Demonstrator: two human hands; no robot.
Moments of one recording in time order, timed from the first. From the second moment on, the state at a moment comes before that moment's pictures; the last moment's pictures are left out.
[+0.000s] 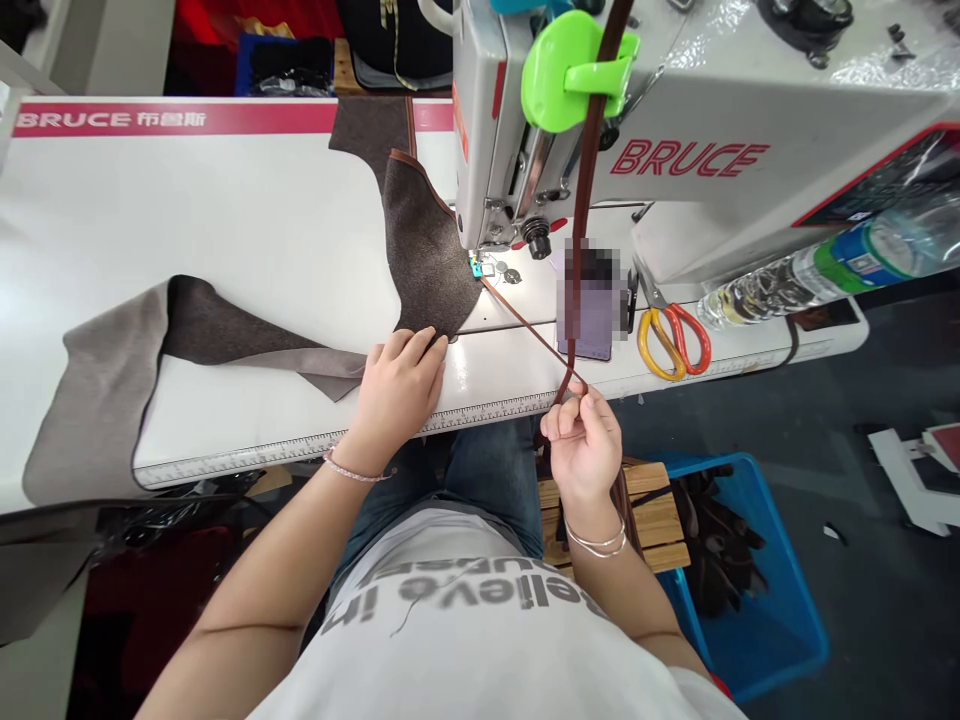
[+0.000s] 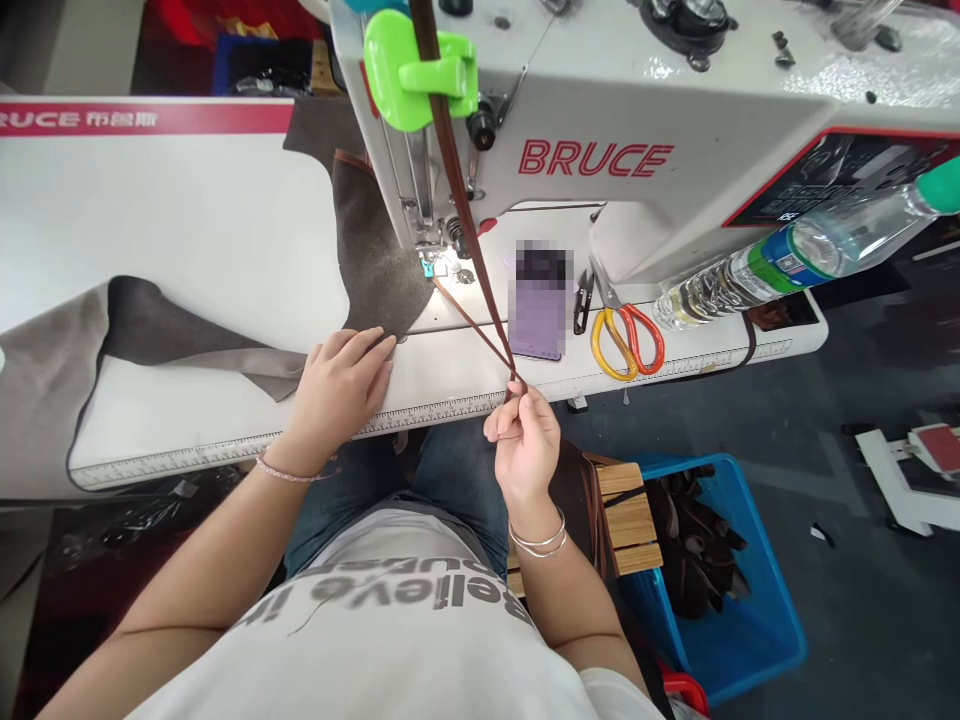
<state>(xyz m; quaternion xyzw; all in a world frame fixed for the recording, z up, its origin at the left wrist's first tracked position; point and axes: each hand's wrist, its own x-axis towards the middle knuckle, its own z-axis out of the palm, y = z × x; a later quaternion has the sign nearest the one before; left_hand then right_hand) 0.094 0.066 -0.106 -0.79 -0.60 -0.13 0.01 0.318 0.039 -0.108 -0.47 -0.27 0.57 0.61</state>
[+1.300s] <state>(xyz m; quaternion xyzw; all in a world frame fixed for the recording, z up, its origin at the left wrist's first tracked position) 0.094 0.067 -0.108 -0.80 -0.57 -0.15 0.03 0.297 0.010 -0.136 -0.53 -0.42 0.63 0.38</state>
